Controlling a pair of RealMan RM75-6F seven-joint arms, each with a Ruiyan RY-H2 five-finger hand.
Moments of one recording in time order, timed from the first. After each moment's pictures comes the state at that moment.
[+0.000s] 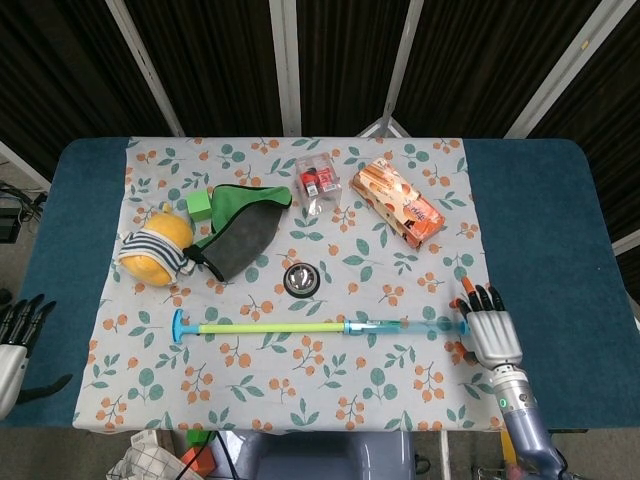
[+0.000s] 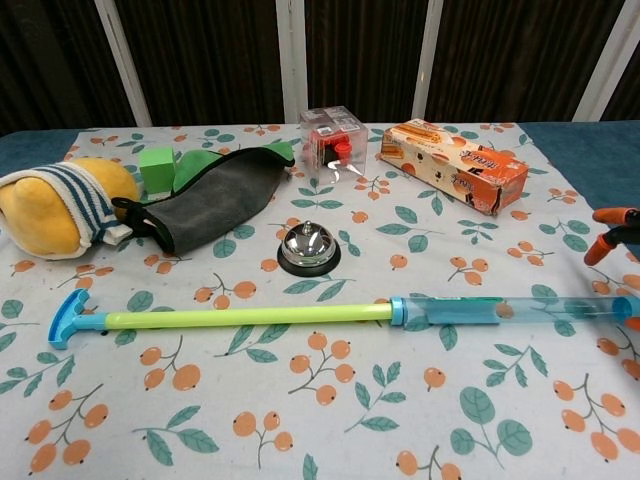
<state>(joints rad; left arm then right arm) -0.01 -1.09 0.03 -1.64 1.58 1.53 0.09 0.30 -1.42 0.12 -1.59 -1.19 1.15 -0.51</state>
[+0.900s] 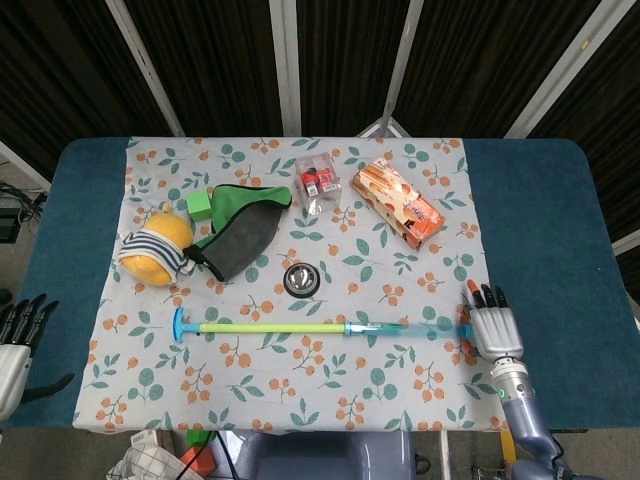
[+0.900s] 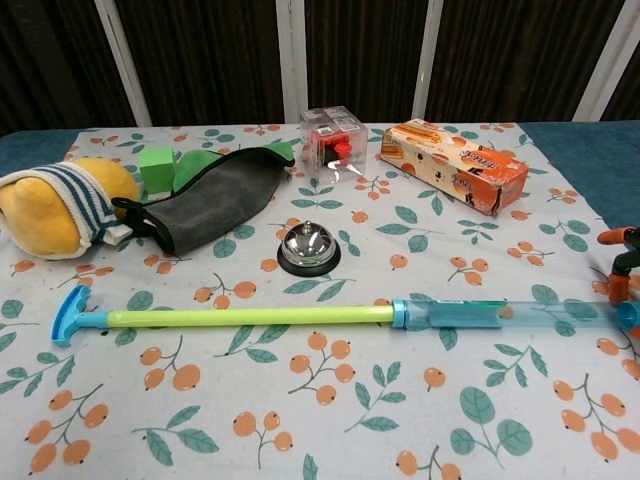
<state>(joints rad) -0.01 -1.10 0.02 -1.65 1.57 1.53 0.13 0.35 -1.47 0.10 -1.46 -1.12 1.12 -0.52</state>
